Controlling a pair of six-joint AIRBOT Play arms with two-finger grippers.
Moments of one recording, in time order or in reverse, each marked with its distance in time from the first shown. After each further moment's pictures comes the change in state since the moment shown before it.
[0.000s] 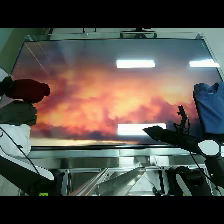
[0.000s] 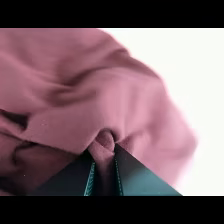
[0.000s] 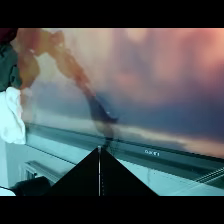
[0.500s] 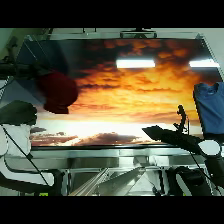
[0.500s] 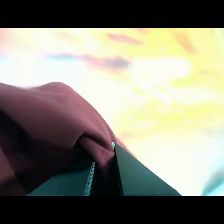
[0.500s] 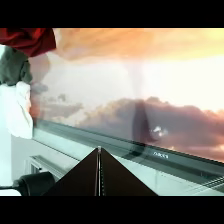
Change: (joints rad) left arm -0.425 0.439 -0.314 -0.239 -0.174 0.017; right arm -0.001 0.000 0.000 0.056 0.011 -0.082
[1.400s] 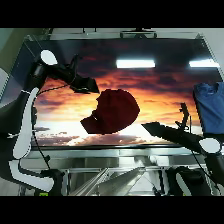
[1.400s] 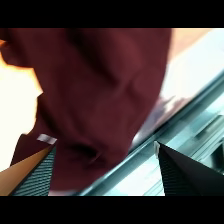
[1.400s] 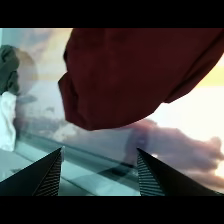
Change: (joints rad) left arm -0.422 -0.071 -0.014 0.306 -0.140 -0.208; right arm -0.074 -0.056 0.000 -0.003 -0.037 -0.130
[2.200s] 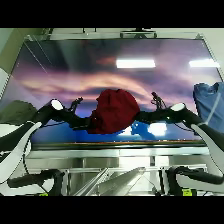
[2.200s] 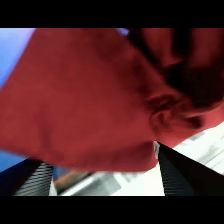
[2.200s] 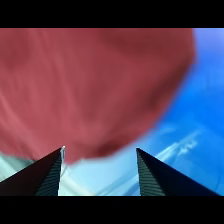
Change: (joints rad) left arm -0.017 0.223 -0.868 -0.092 0.453 0.152; right arm 0.097 -0.924 0.421 0.008 0.000 -0.328
